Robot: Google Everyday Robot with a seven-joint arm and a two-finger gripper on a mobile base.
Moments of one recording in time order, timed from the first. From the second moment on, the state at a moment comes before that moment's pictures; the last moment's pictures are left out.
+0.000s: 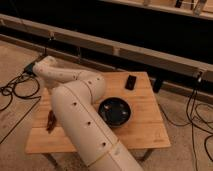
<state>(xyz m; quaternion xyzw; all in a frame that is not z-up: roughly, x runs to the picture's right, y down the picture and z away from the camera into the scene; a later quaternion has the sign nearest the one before) -0.337 0.010 0.978 -0.25 0.08 0.51 0.82</state>
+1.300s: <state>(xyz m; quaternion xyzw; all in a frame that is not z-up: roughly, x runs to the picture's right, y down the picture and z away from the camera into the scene) -0.129 0.031 0.863 -0.18 0.15 0.66 0.71</state>
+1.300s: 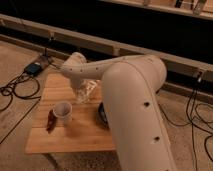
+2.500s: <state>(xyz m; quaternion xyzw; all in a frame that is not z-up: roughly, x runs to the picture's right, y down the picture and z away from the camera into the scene) 0.034 0.090 0.807 -0.10 0.25 0.73 0.62</state>
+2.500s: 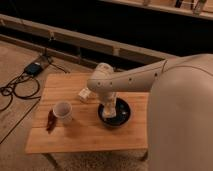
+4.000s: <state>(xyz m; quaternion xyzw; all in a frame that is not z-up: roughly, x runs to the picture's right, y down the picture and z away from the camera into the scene) 0.048 0.073 0.859 -0.10 0.28 0.71 0.64</state>
